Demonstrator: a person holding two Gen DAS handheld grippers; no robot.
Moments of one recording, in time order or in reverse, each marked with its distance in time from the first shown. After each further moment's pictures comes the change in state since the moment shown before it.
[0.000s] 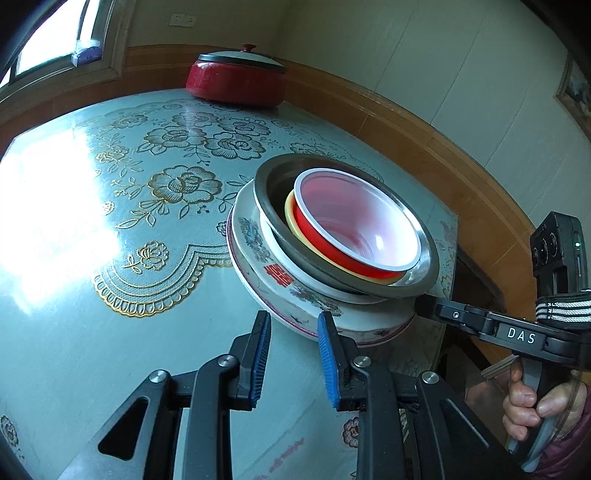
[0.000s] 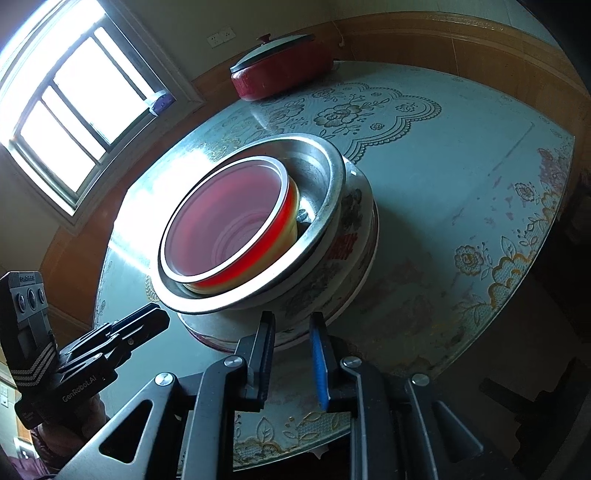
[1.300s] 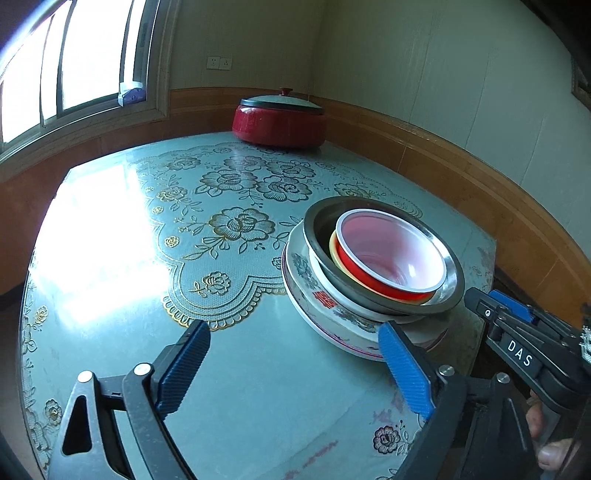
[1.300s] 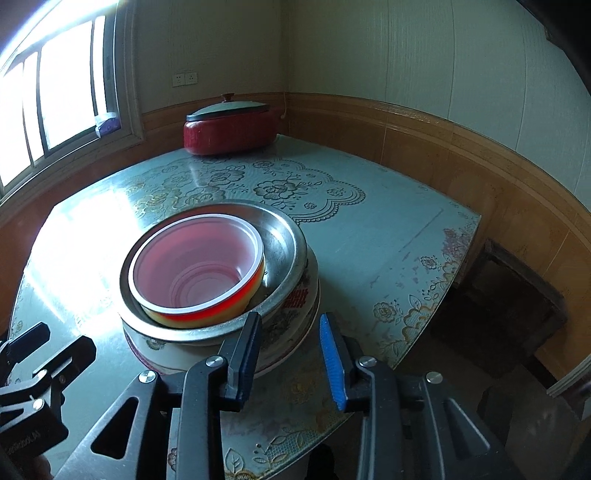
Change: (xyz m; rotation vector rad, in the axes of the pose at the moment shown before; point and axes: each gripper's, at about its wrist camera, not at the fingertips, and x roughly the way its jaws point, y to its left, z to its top) left arm -0.034 -0.008 -0.008 0.008 -0.177 0.230; right arm -0.033 0.054 -0.016 -0.080 -0.298 -0.469
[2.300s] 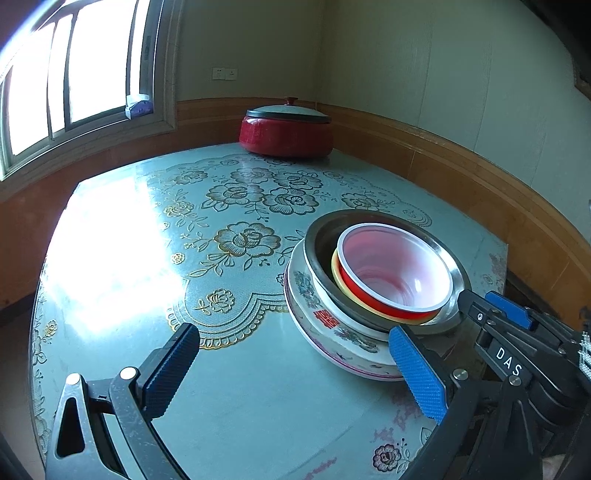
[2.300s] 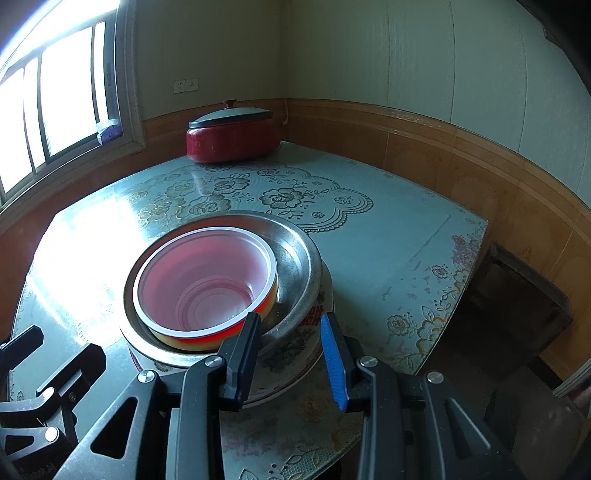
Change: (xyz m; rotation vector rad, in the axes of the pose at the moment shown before) left arm 0.007 -0.013 0.009 0.016 -0.028 0.061; right arm 0.010 0.007 0.007 0.000 -0.013 0.030
